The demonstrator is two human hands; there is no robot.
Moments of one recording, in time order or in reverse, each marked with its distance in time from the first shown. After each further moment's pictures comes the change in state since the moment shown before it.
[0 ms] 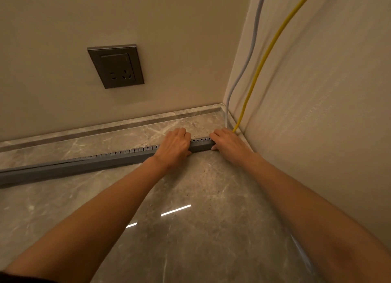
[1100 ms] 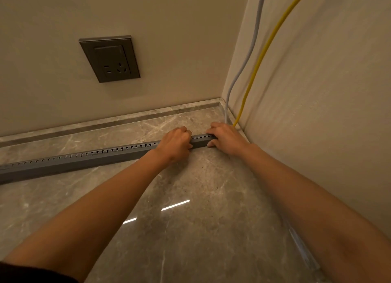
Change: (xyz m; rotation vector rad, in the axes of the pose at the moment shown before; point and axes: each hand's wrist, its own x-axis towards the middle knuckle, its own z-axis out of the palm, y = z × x) left_hand 0.010 0.005 0.002 -0.176 -0.093 -0.052; right_hand 0.012 -0.002 -0.011 0.134 -0.095 0.089
